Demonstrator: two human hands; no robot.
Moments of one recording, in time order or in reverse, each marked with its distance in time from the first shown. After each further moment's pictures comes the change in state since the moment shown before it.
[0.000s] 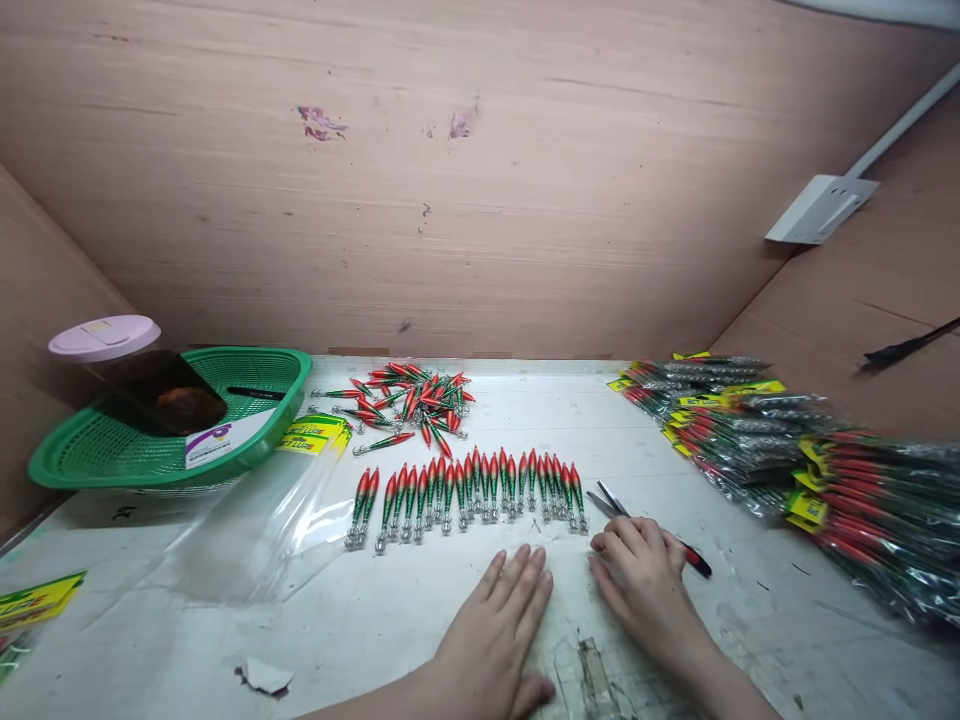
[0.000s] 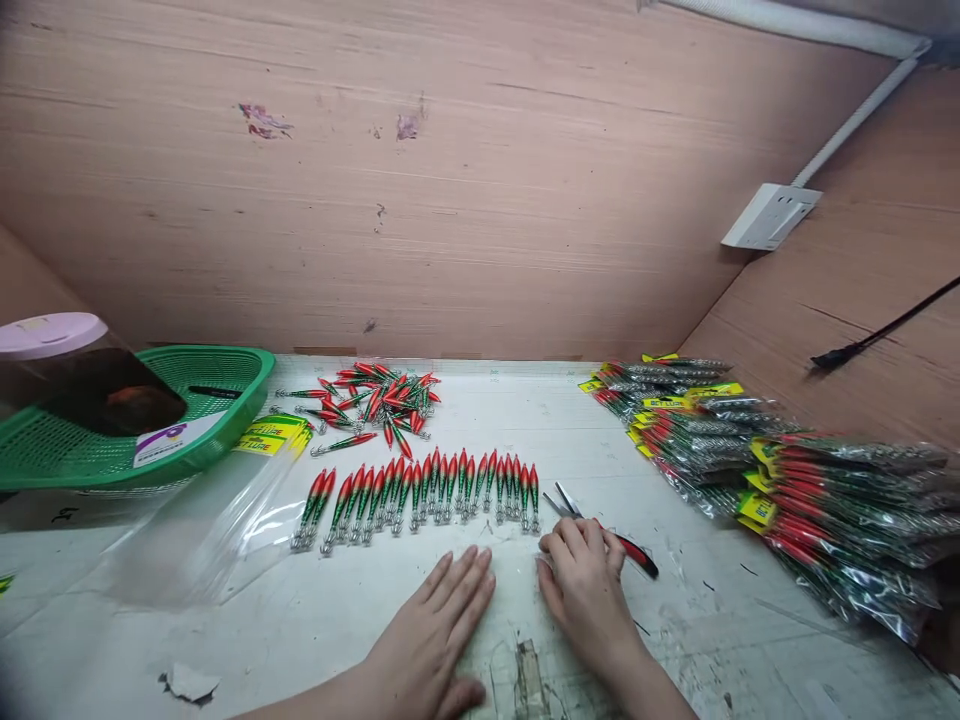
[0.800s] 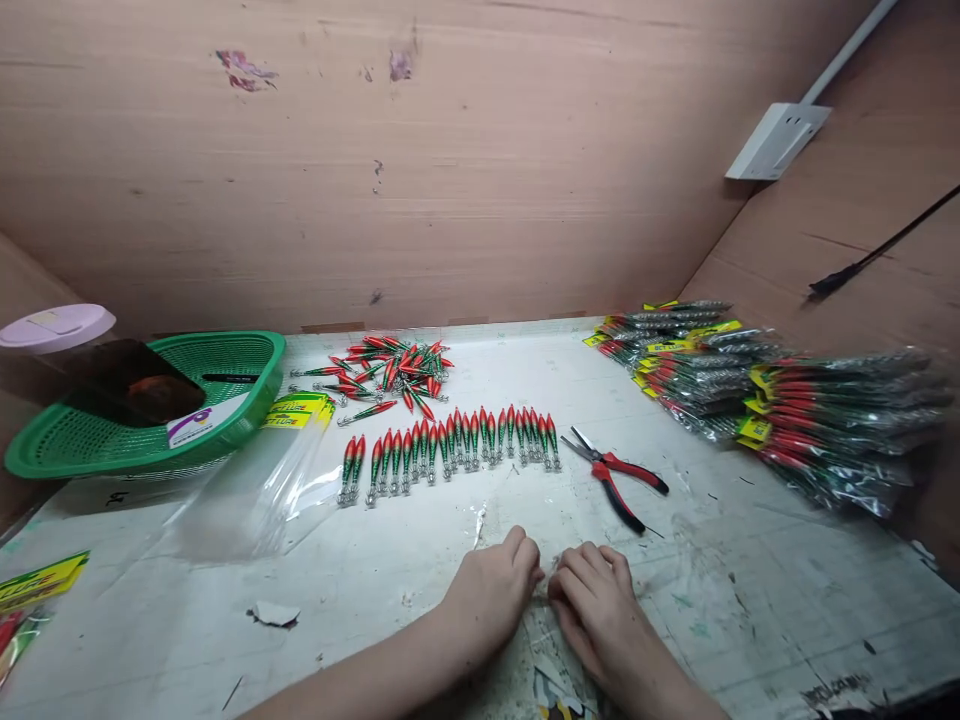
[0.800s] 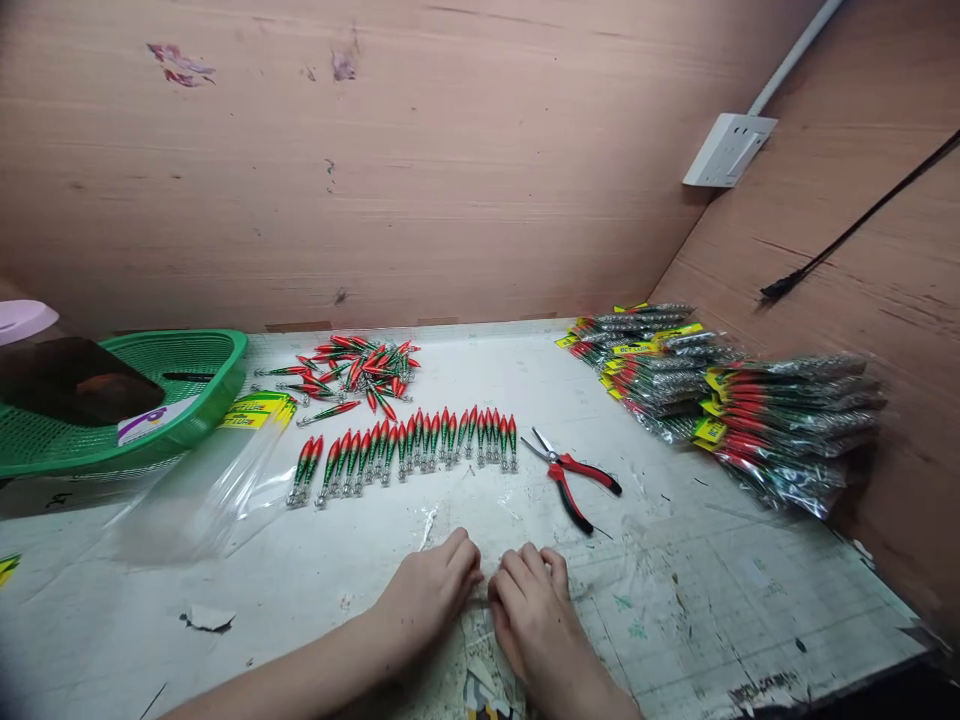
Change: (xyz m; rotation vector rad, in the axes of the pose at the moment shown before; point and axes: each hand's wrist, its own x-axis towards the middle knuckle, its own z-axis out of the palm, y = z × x) left_hand 0.011 0.034 -0.040 -0.257 -0.268 -0.309; right_hand -0.058 -0.077 -0.021 0.287 -0.129 -0.005
